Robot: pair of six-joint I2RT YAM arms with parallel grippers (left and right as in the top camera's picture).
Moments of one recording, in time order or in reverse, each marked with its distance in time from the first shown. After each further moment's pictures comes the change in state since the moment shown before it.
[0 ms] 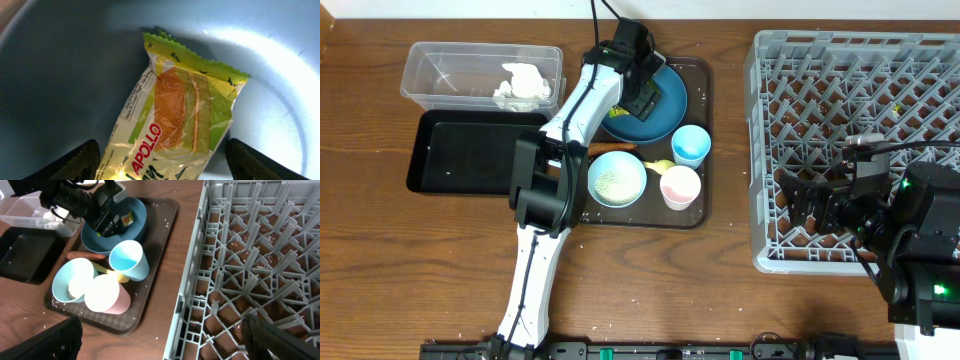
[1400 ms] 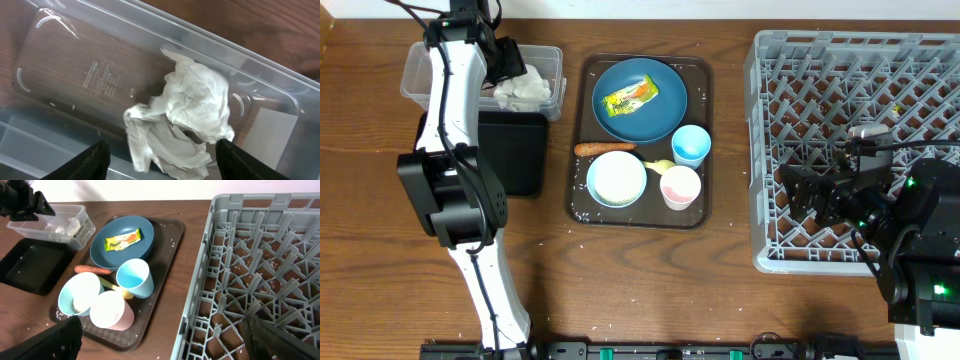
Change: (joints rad) left arm 0.445 -0.208 0.006 -0.154 -0.091 -0.555; right arm 0.000 0.000 0.000 0.094 -0.038 0.000
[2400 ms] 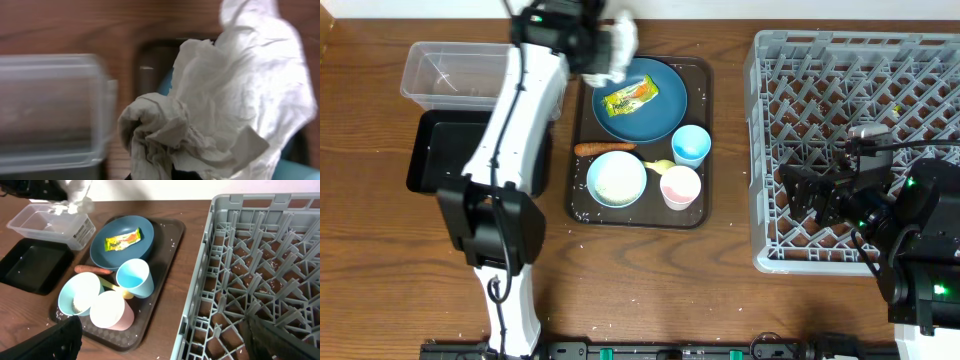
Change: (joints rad) left arm -0.305 -0.169 0.000 -0.061 0.043 0.114; right arm 0.000 0.000 0.000 0.000 0.000 0.000
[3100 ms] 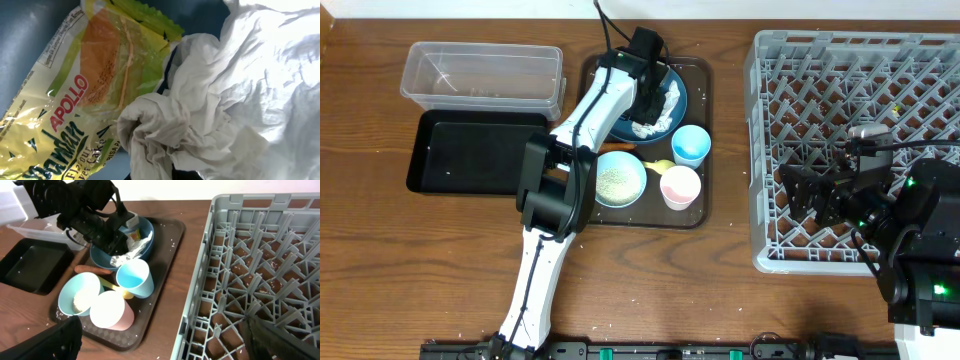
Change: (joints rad) left arm -0.195 0.355 -0.009 0.086 0.062 0.166; right arm 0.000 0.000 0.000 0.000 0.000 0.000
